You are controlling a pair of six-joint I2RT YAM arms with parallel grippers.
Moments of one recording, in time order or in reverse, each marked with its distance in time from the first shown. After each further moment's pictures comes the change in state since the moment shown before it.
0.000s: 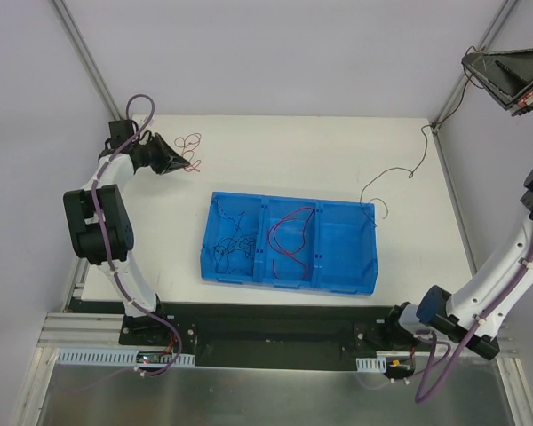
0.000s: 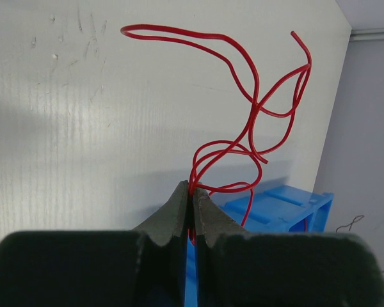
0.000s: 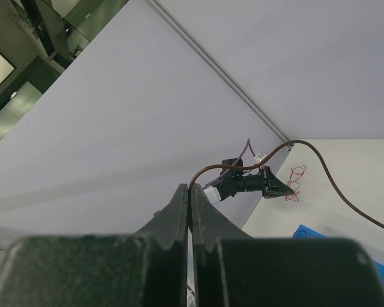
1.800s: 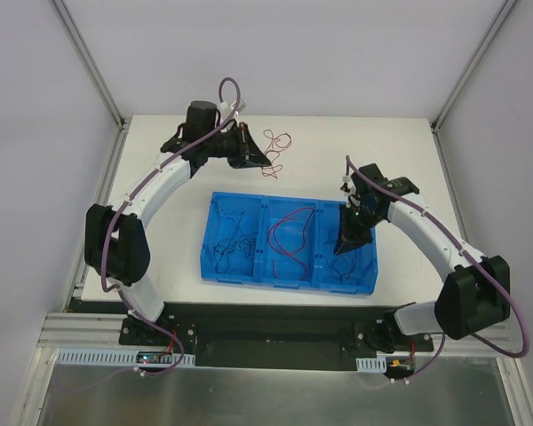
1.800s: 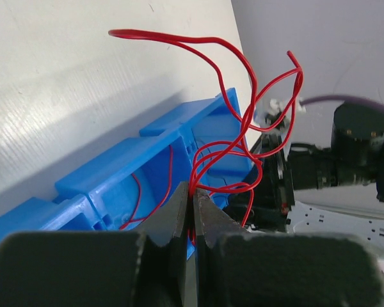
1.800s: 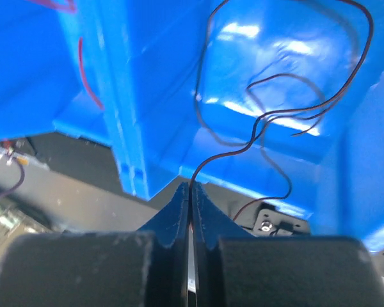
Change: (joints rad) left arm -0.544 -0.150 0.106 0.014 0.019 -0.129; right arm 0.947 0.005 -1.169 -0.959 0.832 -1.148
